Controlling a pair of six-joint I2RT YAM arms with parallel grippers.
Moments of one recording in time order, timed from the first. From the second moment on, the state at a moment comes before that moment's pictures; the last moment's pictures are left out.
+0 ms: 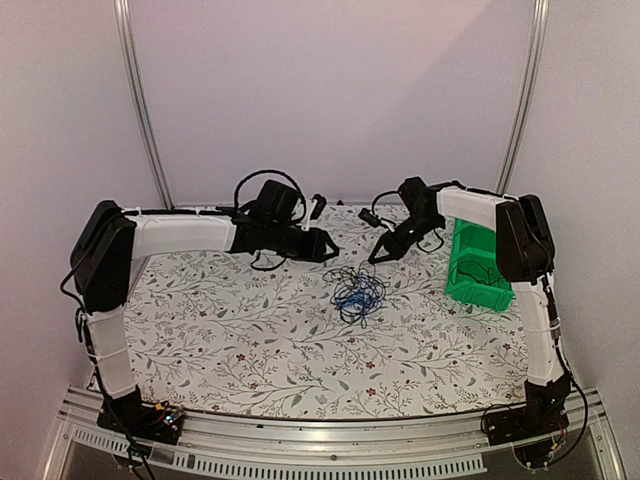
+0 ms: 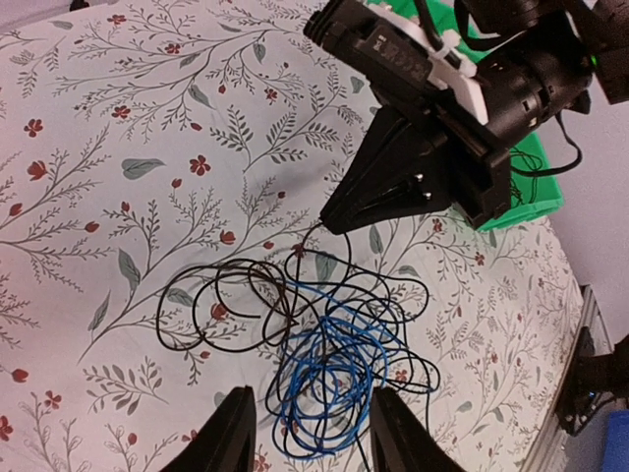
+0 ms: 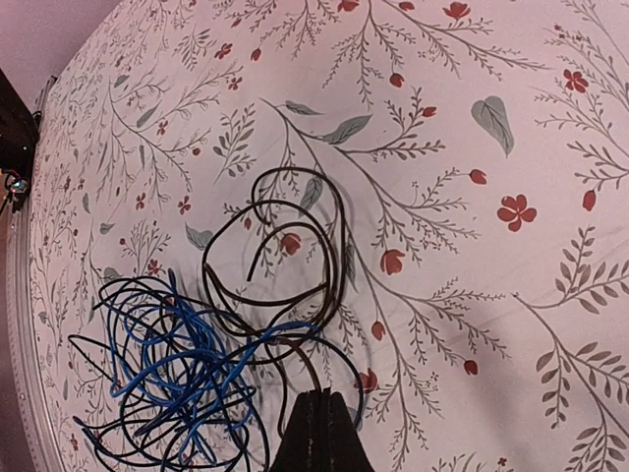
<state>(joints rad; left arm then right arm) -0.72 1.95 1.42 -0.15 0.25 -0.41 0.40 2.36 1.96 -0.85 -0.71 -0.49</state>
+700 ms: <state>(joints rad) -0.84 1.86 1.37 0.26 0.22 -0.09 0.50 1.79 2.14 -0.95 -0.80 -0.47</state>
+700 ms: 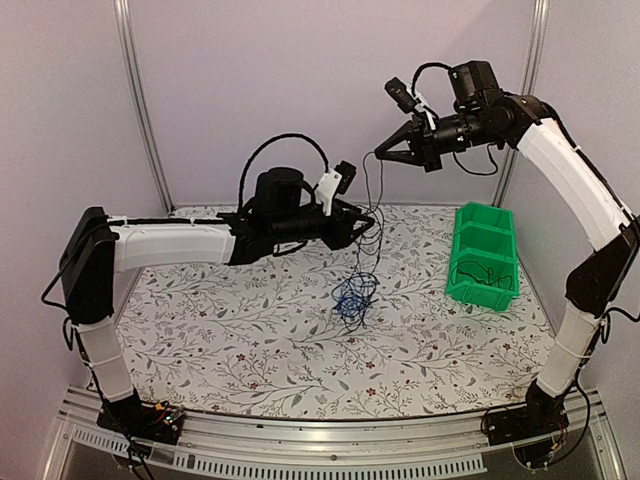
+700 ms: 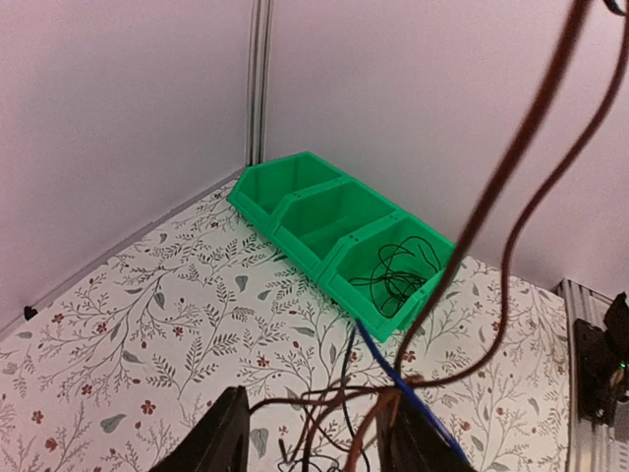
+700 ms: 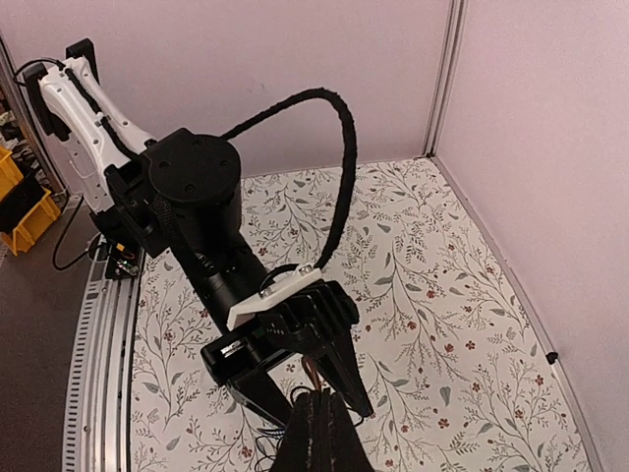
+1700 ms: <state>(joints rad) -0.77 1.95 0.96 0.43 0.20 -0.26 0.49 1.63 2.40 -0.58 -0.62 -0.26</state>
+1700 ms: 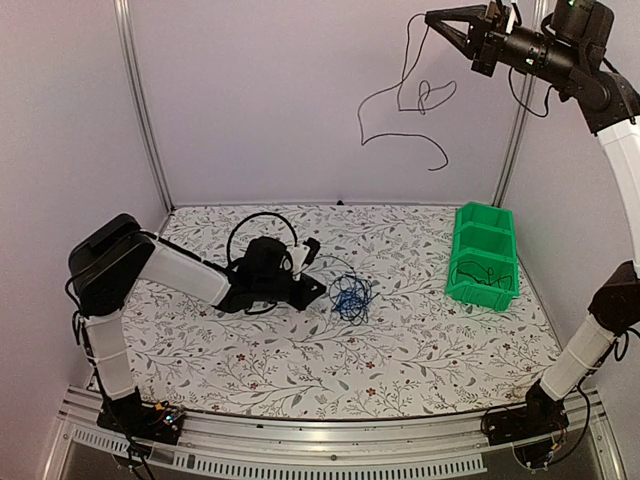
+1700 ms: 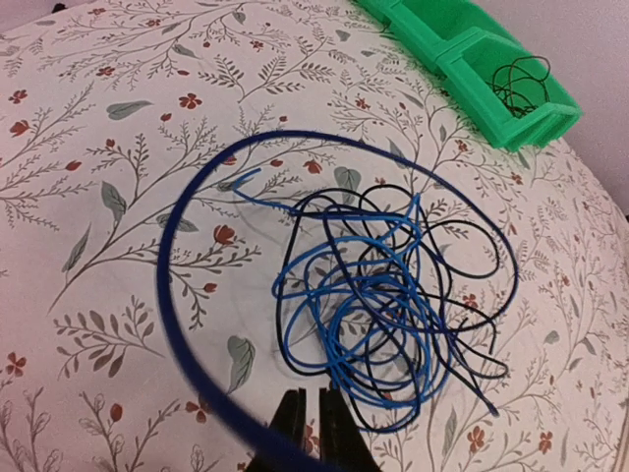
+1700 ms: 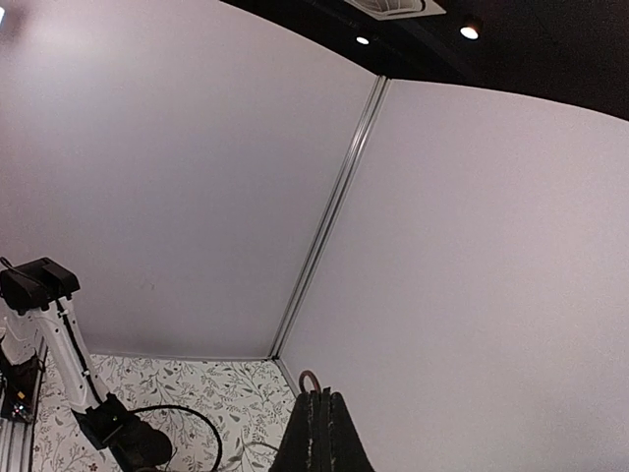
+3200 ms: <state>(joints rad) -0.77 1.79 1.07 0.12 0.04 -0.27 0.02 1.21 1.35 -0.44 -0.49 -0.29</state>
